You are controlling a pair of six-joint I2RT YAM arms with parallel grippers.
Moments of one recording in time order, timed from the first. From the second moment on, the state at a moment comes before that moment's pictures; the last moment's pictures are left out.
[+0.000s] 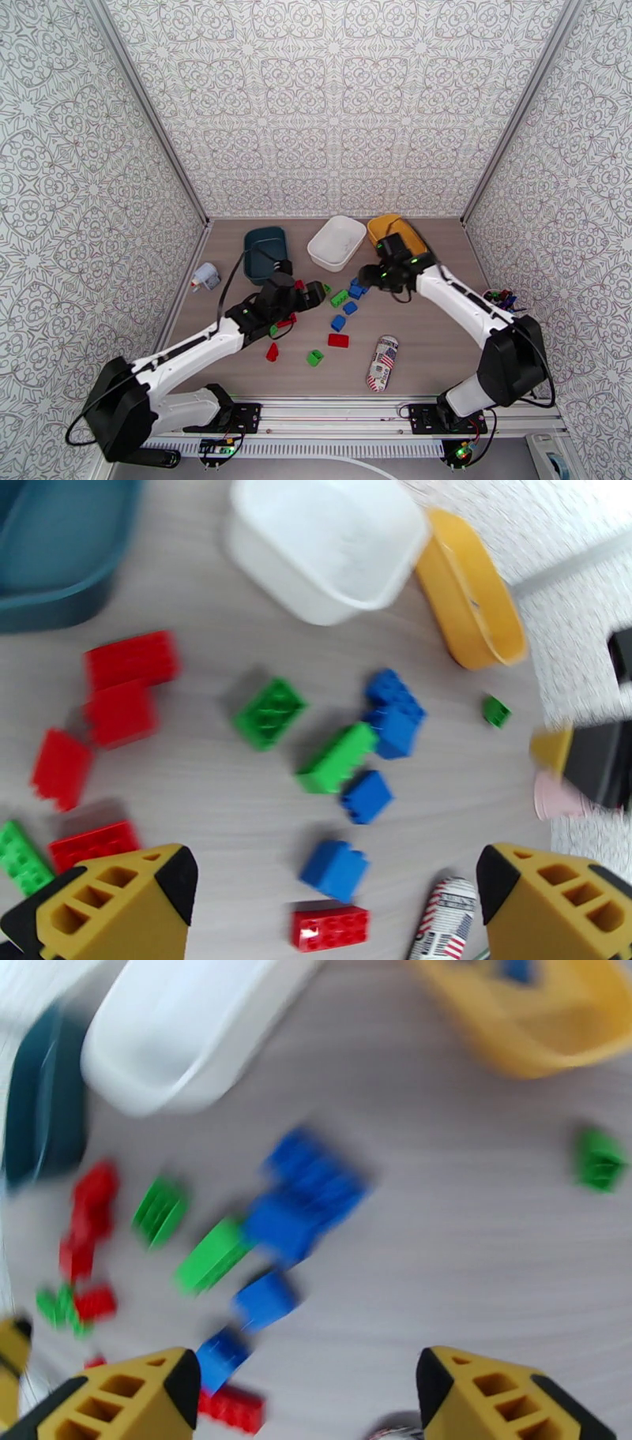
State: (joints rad) left arm -0.67 1.18 0.73 -0.19 -0.10 -0.90; right arm 0.52 1.56 1.25 -0.74 -0.09 0.53
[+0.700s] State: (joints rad) left arm -0.63 0.84 0.48 -0.35 -0.16 -1.02; right arm 0.81 1.82 1.14 -0.57 -0.17 0.72
